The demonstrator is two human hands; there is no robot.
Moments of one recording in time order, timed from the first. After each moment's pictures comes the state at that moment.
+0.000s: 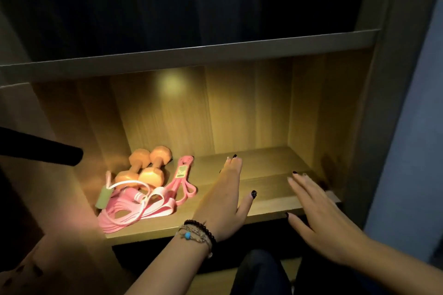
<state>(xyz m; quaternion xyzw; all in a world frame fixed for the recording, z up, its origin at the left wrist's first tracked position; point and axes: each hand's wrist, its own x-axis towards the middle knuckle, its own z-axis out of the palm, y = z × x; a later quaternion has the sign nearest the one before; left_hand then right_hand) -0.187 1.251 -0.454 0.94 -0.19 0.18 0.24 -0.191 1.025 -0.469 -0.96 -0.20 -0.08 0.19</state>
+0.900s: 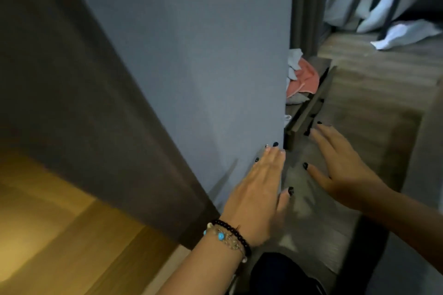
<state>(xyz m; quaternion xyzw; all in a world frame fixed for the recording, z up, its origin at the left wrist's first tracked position) -0.026 0.845 -0.439 0.80 -0.56 -0.09 0.20 -0.121 0.656 -0.477 -0.96 0.21 -0.12 0.15</state>
